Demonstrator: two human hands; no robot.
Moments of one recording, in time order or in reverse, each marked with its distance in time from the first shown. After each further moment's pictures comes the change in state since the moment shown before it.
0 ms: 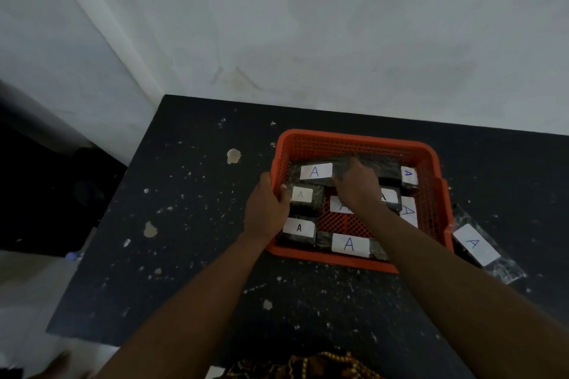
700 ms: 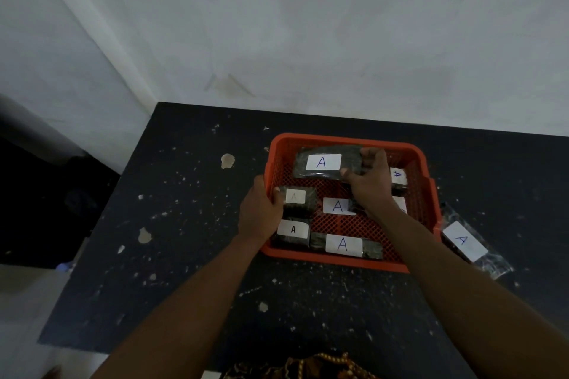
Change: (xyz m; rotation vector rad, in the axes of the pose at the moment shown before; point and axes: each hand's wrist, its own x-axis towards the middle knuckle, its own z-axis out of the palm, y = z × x) left_hand -0.001 0.001 -0.002 -0.013 -0.005 0.009; right_hand -0.007 0.019 -0.025 0.648 0.172 0.047
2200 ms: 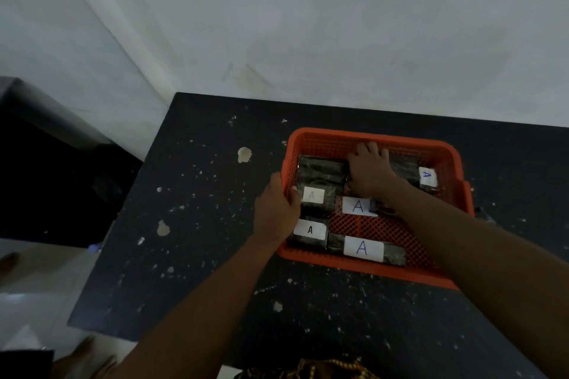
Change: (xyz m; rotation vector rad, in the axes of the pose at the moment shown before) left_hand -0.001 0.012 -0.004 0.053 -0.019 -0.065; right_hand 0.058 0.007 0.035 -1.329 -0.505 -0.501
